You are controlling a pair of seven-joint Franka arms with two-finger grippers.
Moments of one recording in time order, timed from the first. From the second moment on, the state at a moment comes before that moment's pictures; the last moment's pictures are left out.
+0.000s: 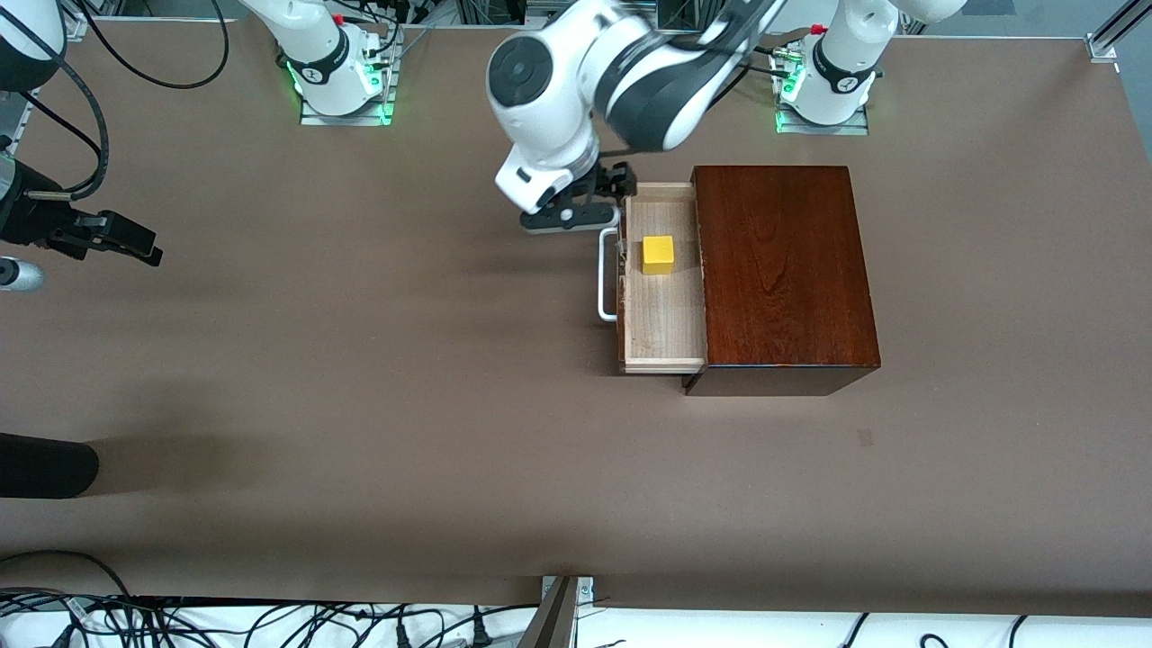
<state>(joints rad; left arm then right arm) -0.90 0.54 0.08 -1.22 -0.06 1.52 -0.86 0.03 0.10 -0.06 -1.58 0.00 1.65 0.05</state>
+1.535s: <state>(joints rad) -0.21 0.01 0.09 -1.47 0.01 1.34 -0.23 0.61 0.19 -0.01 -1.58 0.04 1.81 1.60</state>
